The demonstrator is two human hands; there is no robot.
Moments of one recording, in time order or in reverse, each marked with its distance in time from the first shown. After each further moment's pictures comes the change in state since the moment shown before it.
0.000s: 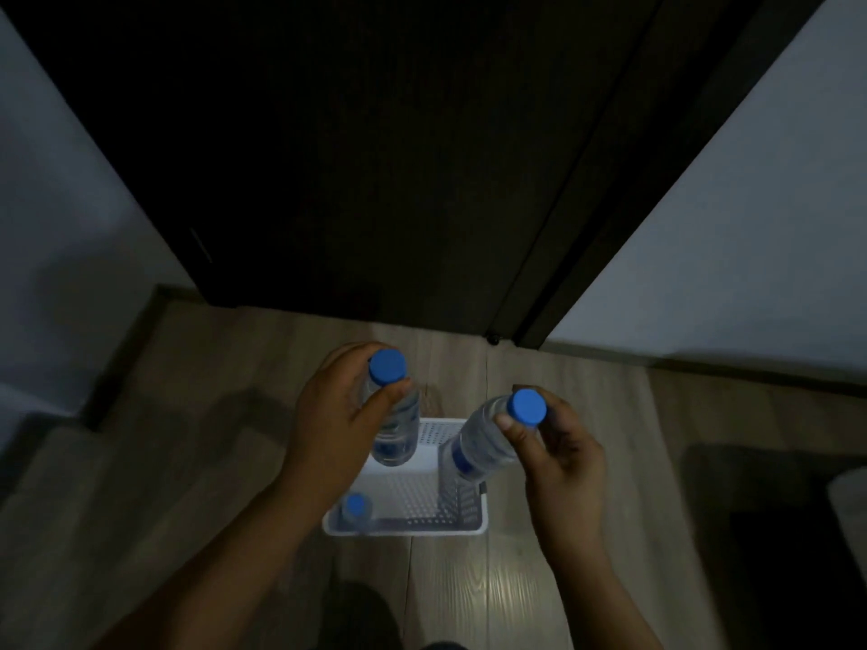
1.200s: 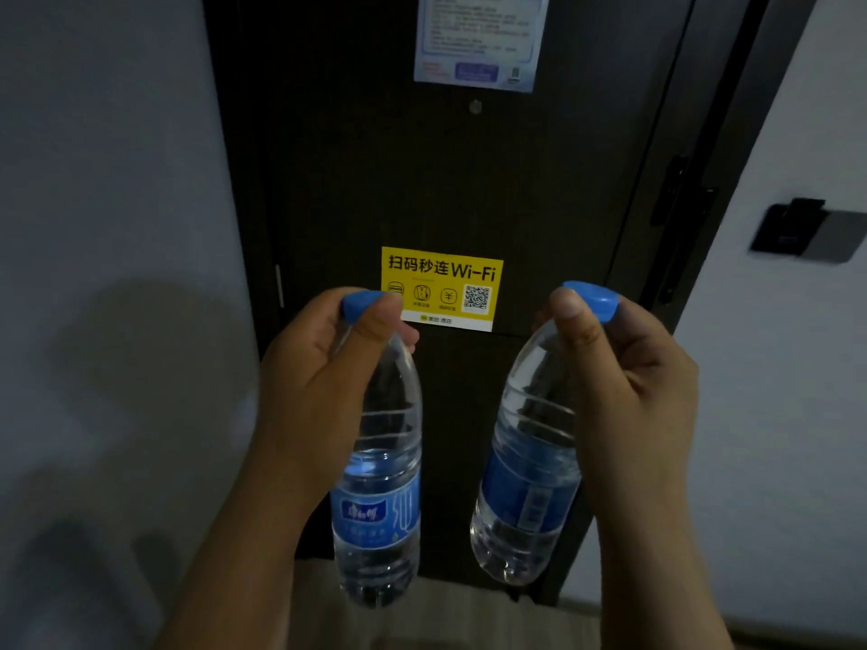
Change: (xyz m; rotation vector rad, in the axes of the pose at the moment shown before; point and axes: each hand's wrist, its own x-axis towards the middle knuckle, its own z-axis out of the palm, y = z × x) left_hand -0.068 0.593 -0.303 -0.283 0.251 0.440; right_hand -0.071 -0.657 -0.057 0.236 0.116 -0.659
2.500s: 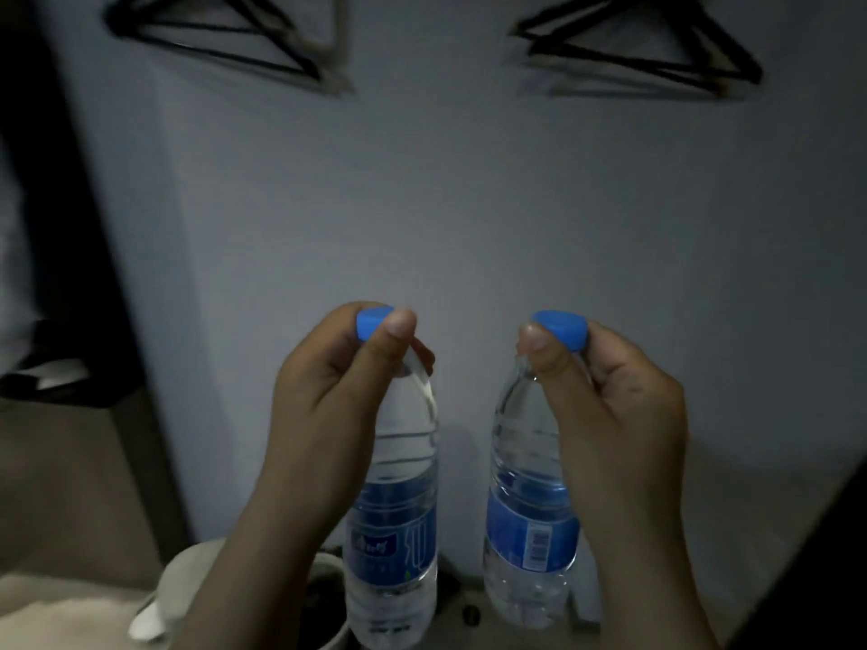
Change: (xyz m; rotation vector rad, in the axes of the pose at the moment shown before) left_hand -0.308 0.199 -0.044 0.928 1.247 0.095; right_hand -0.177 -0.157 0.056 0.893 -1.130 -0.001
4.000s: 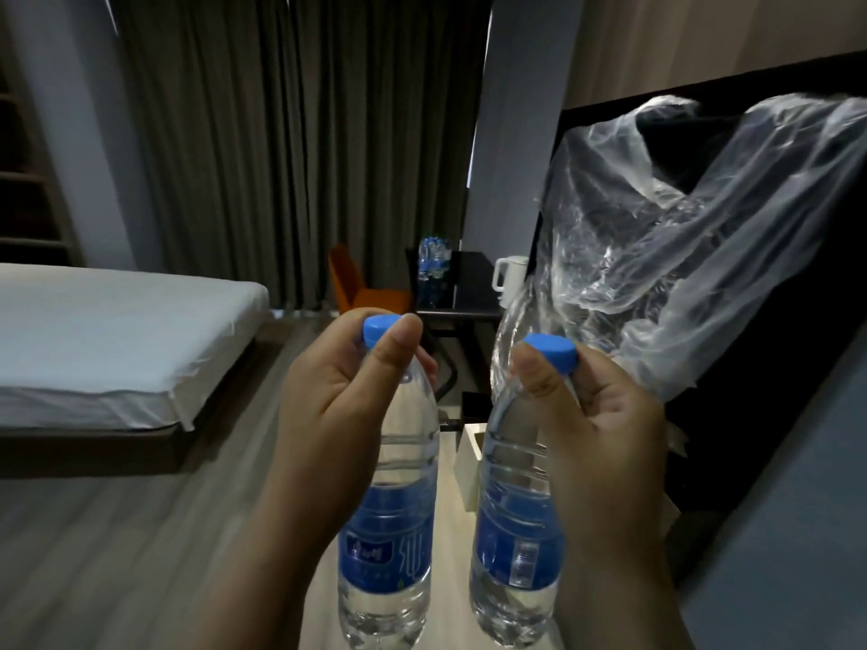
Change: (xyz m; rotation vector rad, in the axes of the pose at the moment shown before) left_hand 0.010 -0.070 -0.476 0.853 1.041 -0.106; right_hand -0.122 -0.072 0.595 0.936 -1.128 0.060
